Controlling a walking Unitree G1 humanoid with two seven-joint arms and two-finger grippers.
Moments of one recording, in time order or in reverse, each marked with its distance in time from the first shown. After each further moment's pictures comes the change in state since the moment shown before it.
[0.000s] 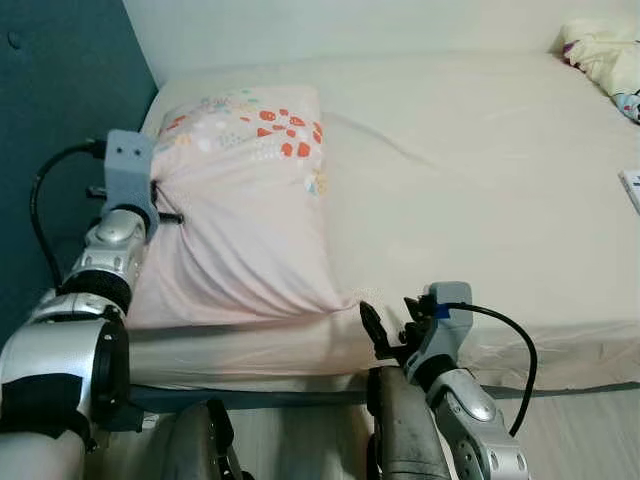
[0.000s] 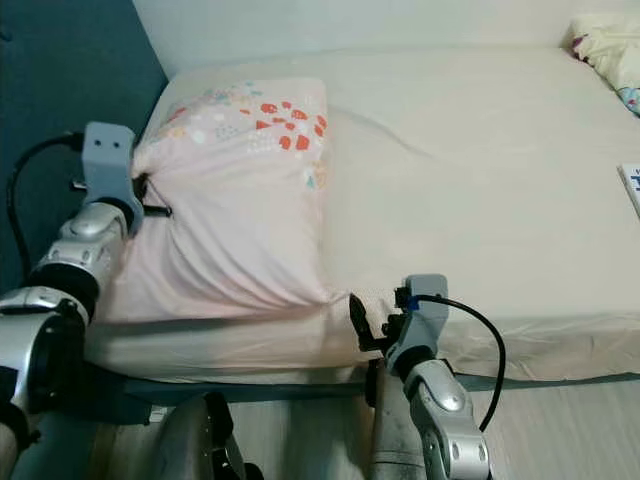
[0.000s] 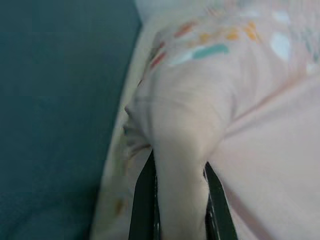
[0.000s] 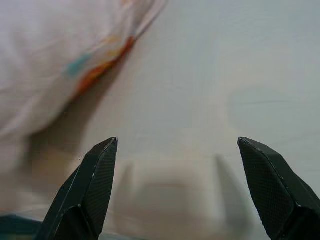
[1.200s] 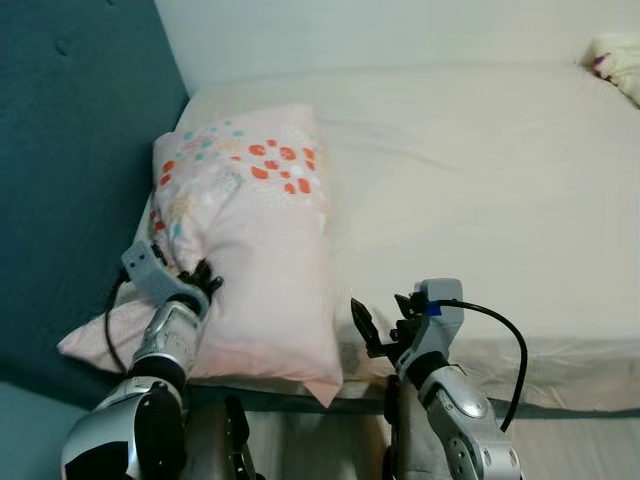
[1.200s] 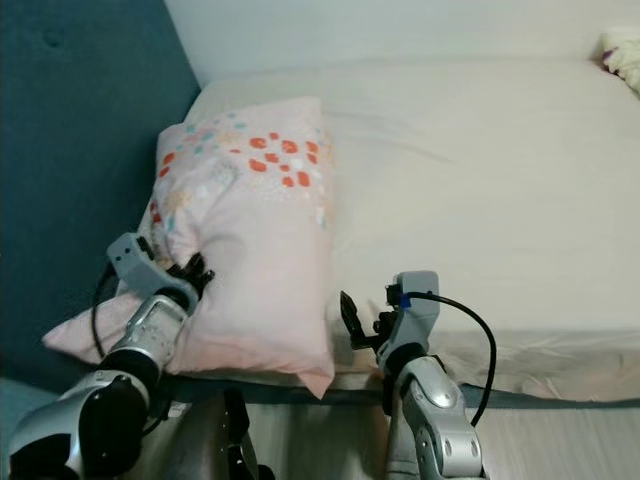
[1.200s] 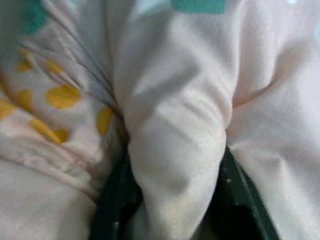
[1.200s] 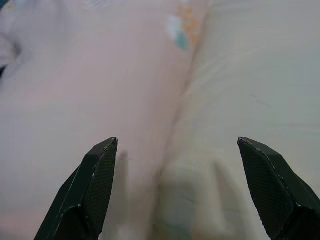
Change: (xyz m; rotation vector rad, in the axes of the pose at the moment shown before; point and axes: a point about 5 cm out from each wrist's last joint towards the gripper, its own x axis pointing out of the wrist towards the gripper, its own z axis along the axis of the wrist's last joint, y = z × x) left arm -0.069 -0.101 -0.113 -0.929 0.255 -0.323; right arm 0.007 0.016 0.001 0.021 -0.005 0.052
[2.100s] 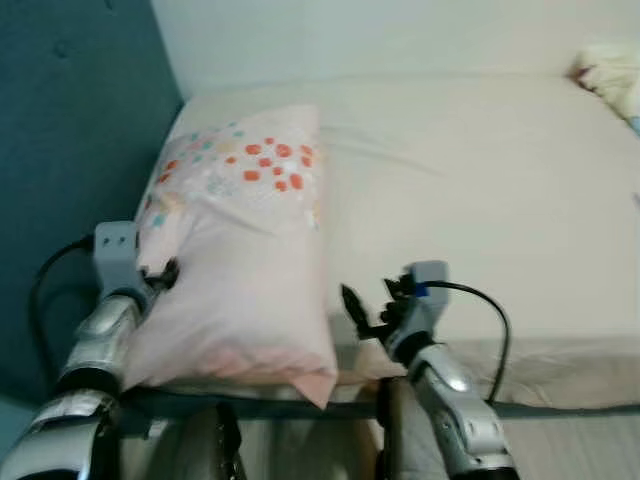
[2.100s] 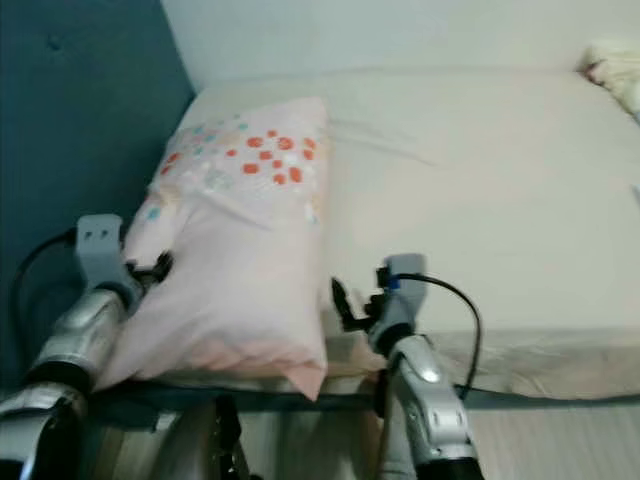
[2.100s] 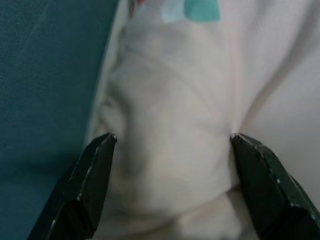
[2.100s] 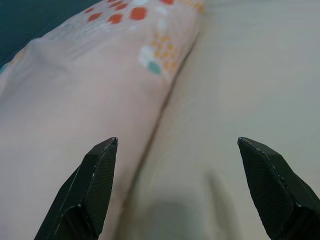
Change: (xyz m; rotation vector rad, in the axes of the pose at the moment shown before) left arm -0.058 0.094 0.085 0.871 0.012 0.350; right arm 0.026 0.001 0.014 -0.031 -0.034 0.055
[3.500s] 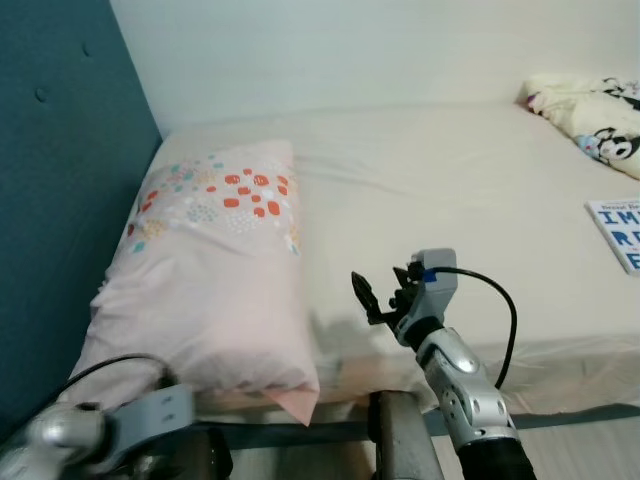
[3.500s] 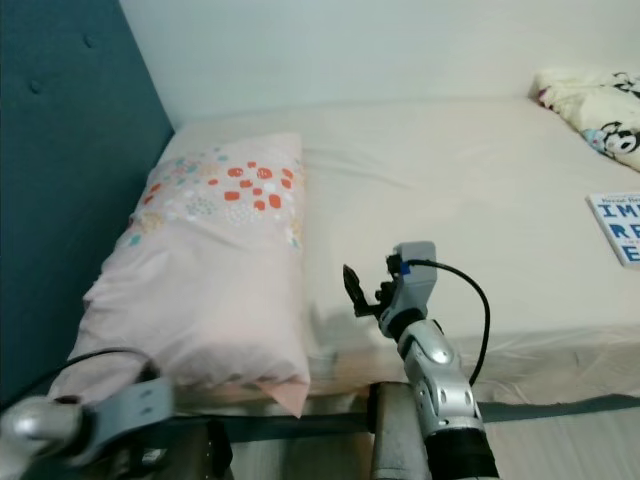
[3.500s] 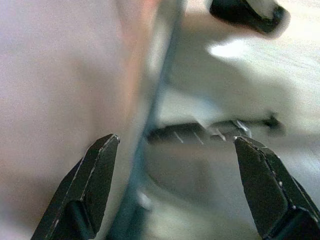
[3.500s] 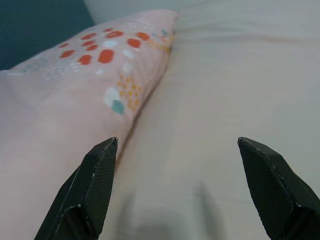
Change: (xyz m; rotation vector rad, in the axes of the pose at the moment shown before) left arm -0.095 -0.063 -0.059 0.829 0.216 -1.205; right arm 0.010 -0.023 0.001 -0.025 -0.002 -0.039
